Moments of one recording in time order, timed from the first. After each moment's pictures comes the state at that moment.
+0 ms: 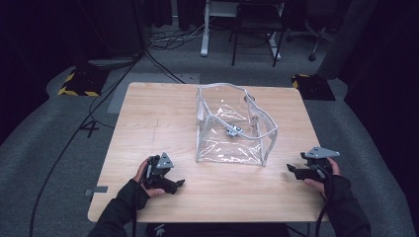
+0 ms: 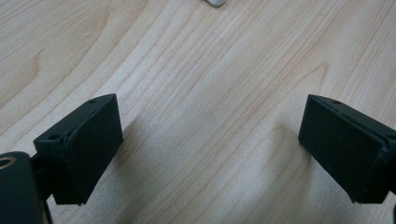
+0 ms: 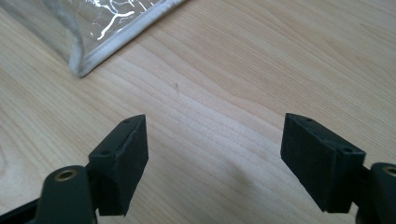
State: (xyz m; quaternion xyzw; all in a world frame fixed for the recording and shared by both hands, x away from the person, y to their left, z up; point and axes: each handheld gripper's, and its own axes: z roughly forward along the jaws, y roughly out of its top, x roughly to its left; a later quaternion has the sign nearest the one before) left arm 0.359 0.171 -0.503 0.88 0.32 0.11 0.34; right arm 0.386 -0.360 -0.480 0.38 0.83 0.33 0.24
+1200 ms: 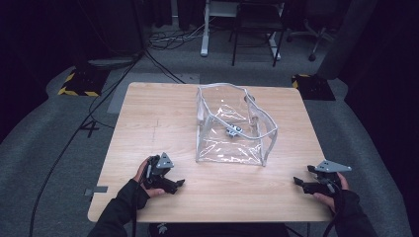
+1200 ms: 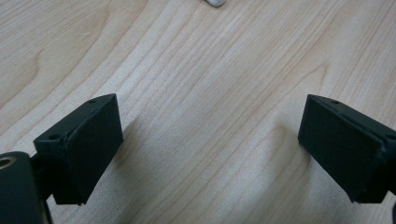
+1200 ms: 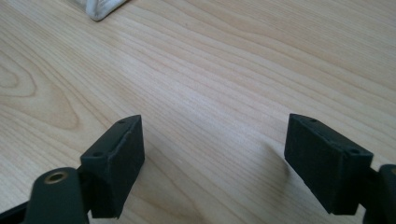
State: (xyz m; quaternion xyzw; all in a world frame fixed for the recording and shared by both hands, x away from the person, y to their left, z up) left arm 0.359 0.171 -0.503 0.88 0.32 0.11 0.34; right arm 0.350 -0.387 -0.500 0.41 0.82 0.35 0.20
